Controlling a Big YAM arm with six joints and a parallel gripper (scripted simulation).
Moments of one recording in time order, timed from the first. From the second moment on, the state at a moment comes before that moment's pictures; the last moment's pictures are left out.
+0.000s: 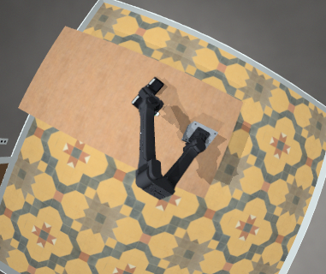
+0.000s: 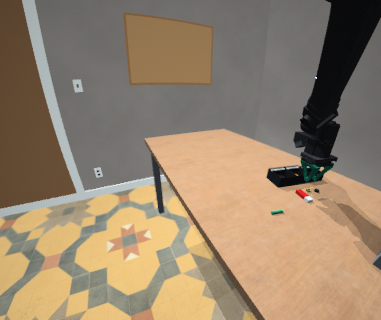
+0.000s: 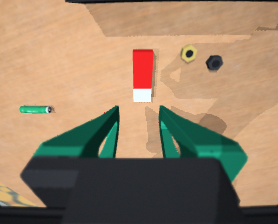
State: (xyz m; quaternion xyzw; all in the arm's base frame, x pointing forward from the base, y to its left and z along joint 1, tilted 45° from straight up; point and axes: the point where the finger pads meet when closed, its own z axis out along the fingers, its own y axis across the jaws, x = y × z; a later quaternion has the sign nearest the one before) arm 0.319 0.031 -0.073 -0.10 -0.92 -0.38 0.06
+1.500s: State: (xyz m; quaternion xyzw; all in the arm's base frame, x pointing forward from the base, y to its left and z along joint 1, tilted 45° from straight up) arm 0.322 0.029 -0.079 -0.10 -0.92 -0.38 0.07
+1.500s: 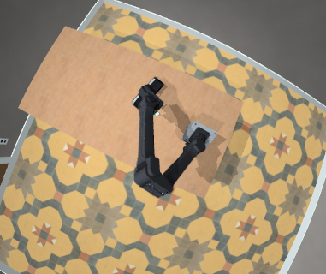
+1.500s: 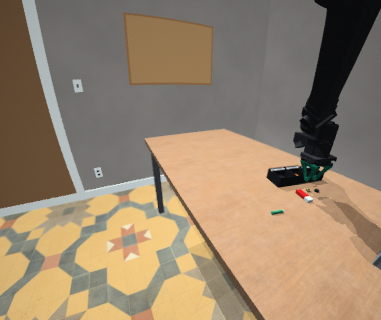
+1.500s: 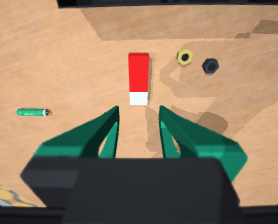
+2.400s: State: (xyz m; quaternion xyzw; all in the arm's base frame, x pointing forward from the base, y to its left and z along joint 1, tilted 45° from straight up) arm 0.316 0.072 -0.120 -0.09 -0.92 -0.38 0.07
